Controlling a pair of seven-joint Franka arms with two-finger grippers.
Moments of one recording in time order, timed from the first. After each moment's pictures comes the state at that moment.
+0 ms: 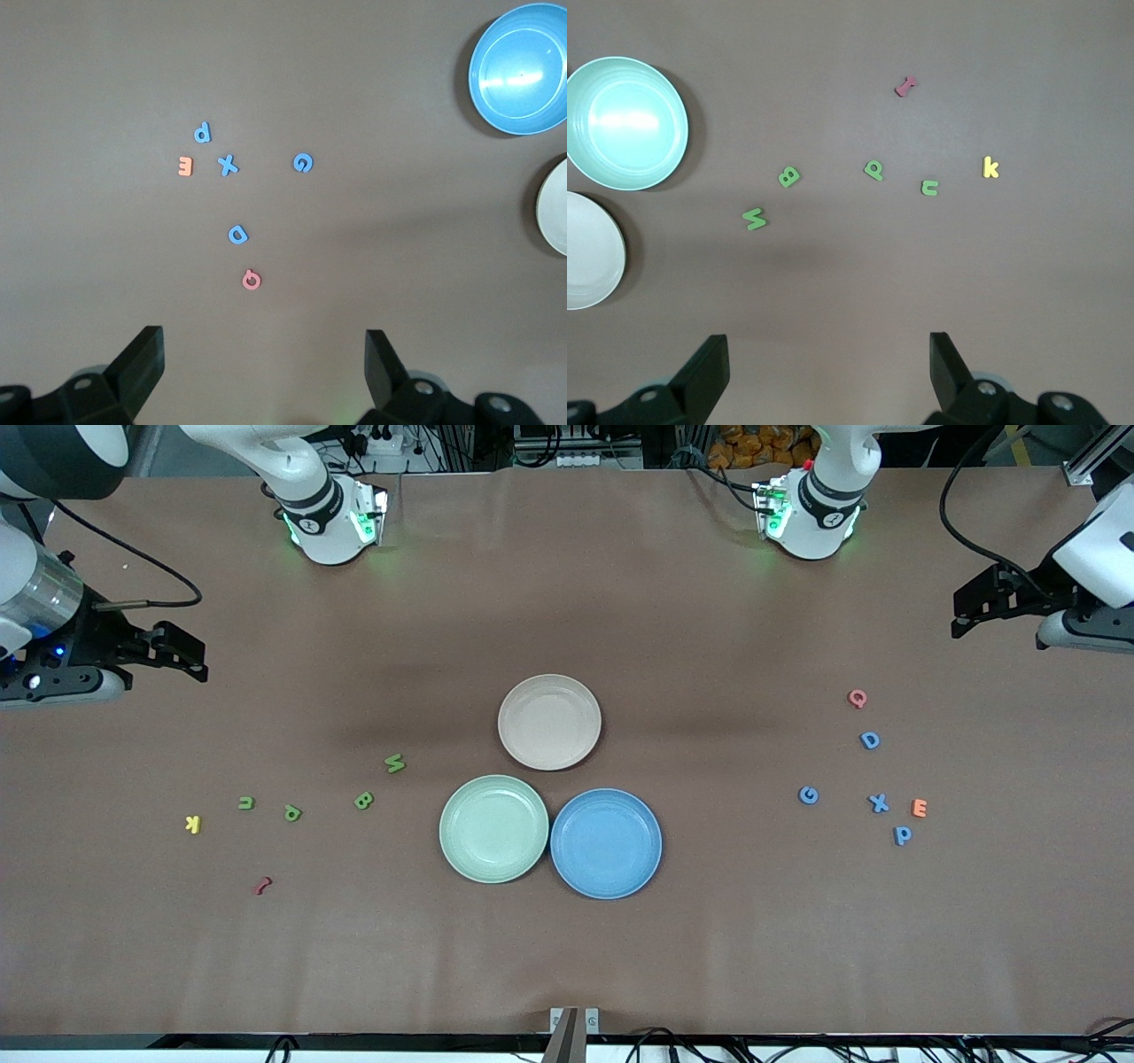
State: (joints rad) left arm 0.00 -0.03 -0.10 -1.56 0.00 1.51 0.07; right arm 0.15 -0.01 -0.09 -1.67 0.00 1.64 -0.03
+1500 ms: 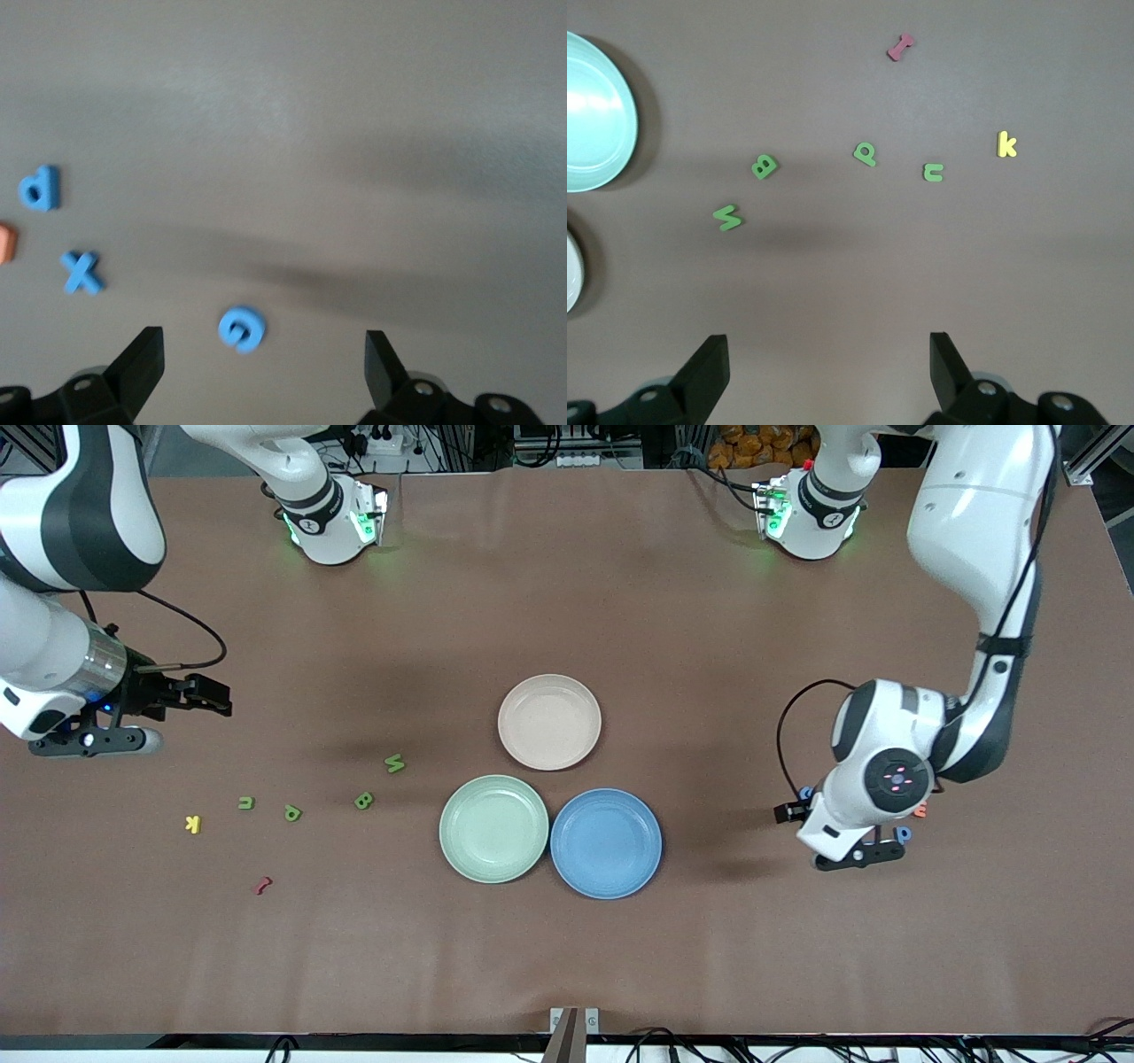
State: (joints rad) left arm -0.15 0.65 -0.11 -1.58 0.21 2.09 -0.48; right arm 0.11 0.09 -0.09 -1.76 0.02 1.75 -0.03
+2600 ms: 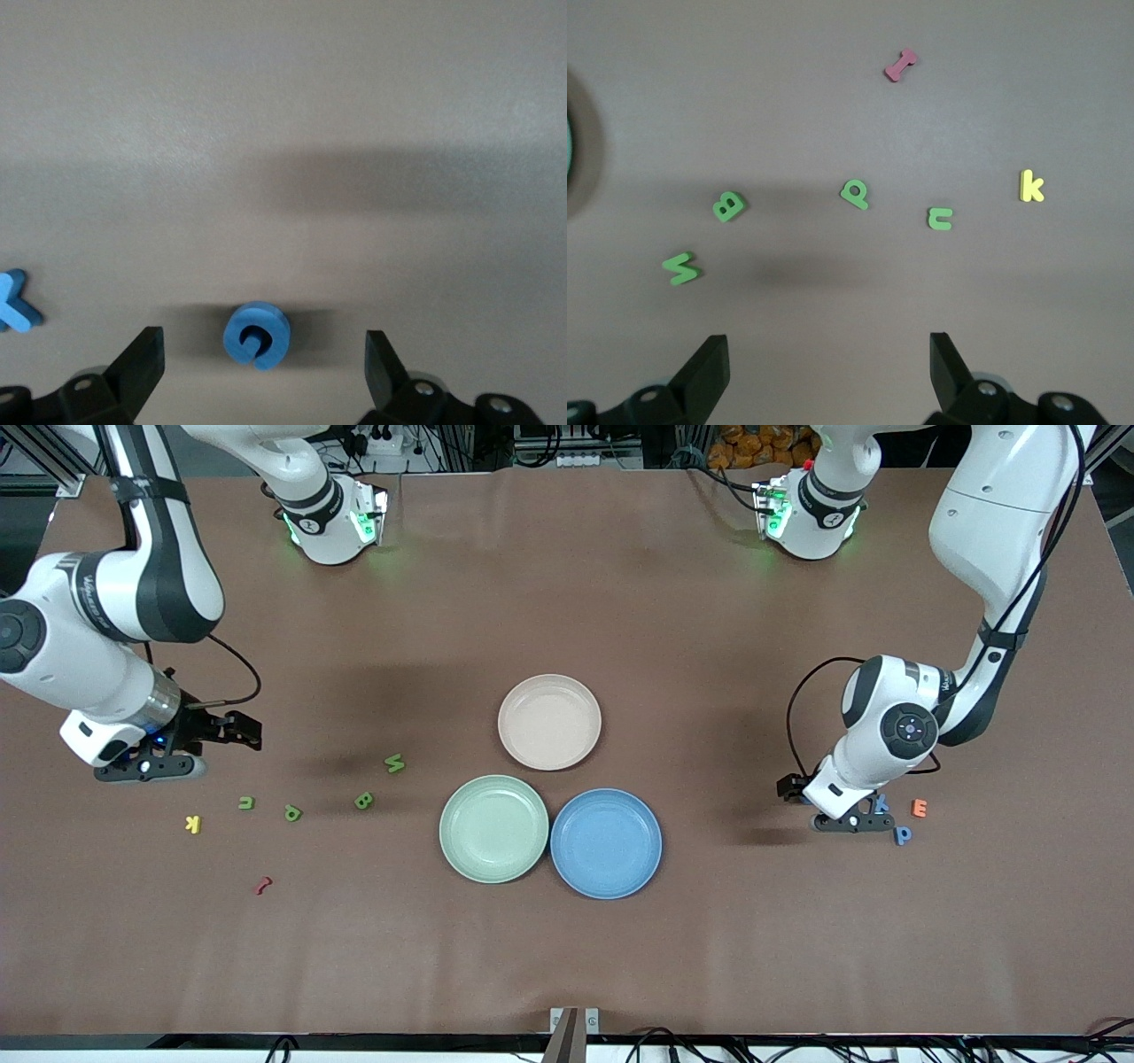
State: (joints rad) left arm 0.05 0.55 -0.23 -1.98 0.24 2.50 -0.31; right arm 0.09 0.14 -0.09 -2.00 0.02 2.12 -0.08
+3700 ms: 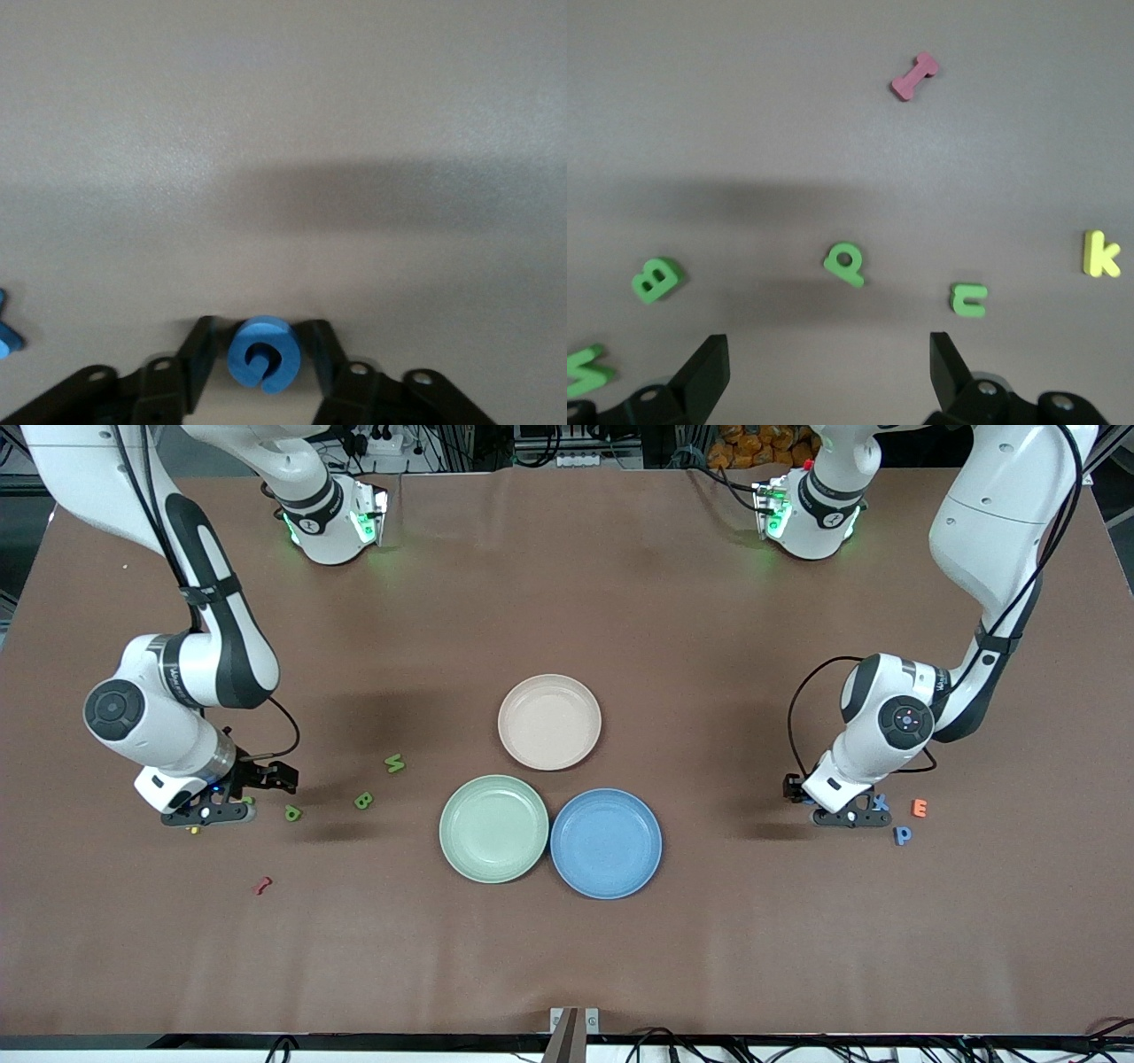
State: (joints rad) left arm 0.08 0.57 -0.24 -2.02 0.28 2.62 -0.31; right arm 0.09 0.39 -0.09 -2.00 0.02 2.42 -0.09
